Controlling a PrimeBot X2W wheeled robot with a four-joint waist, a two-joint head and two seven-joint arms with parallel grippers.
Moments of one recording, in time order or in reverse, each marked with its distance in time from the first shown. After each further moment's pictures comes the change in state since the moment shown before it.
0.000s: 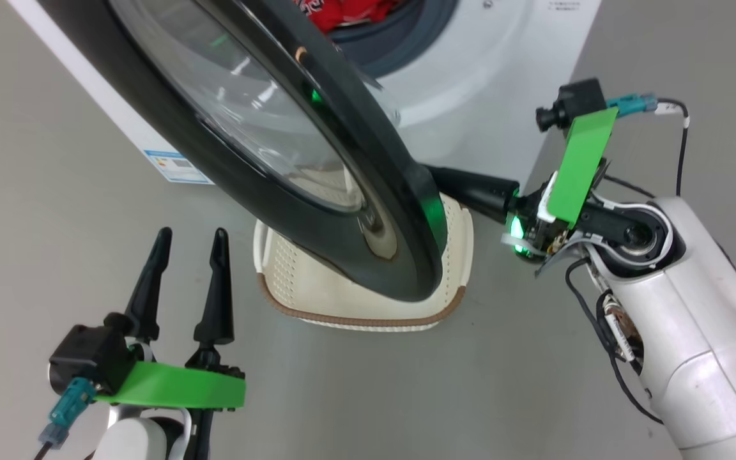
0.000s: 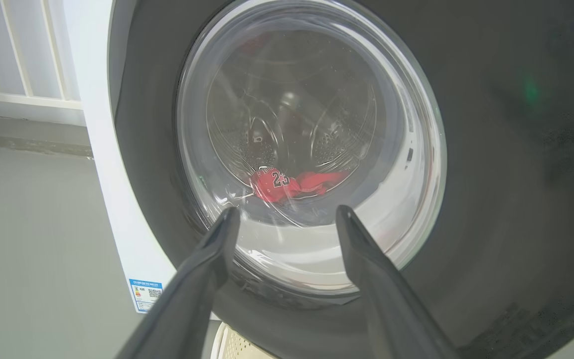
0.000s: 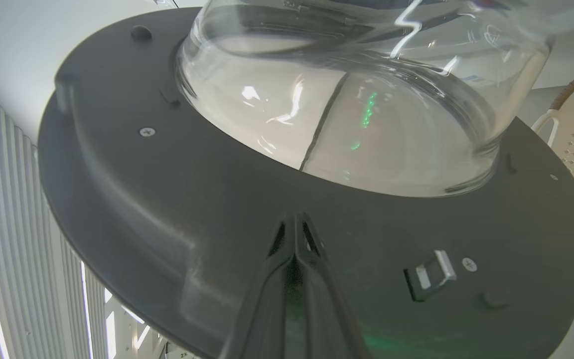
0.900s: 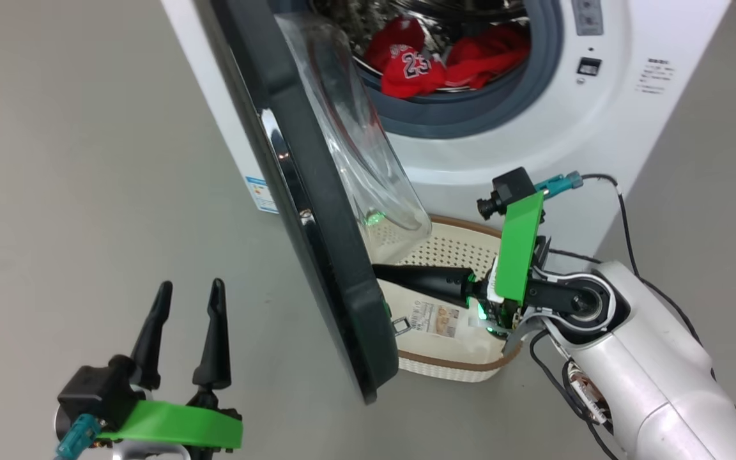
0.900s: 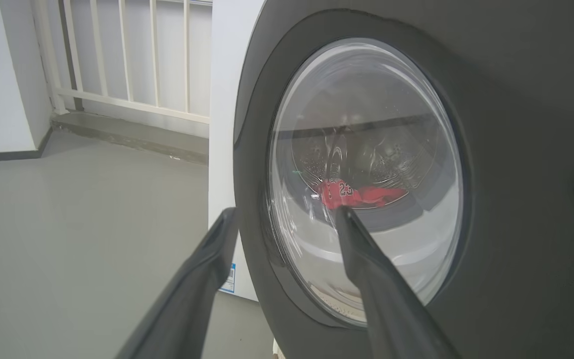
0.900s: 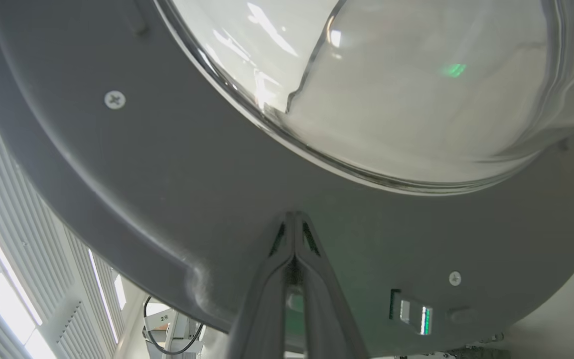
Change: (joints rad) left arm 0.095 0.001 0.013 0.030 -0.026 0.009 0.000; right arm 0.097 0.007 0.166 0.022 0.017 0.000 0.004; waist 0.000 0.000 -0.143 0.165
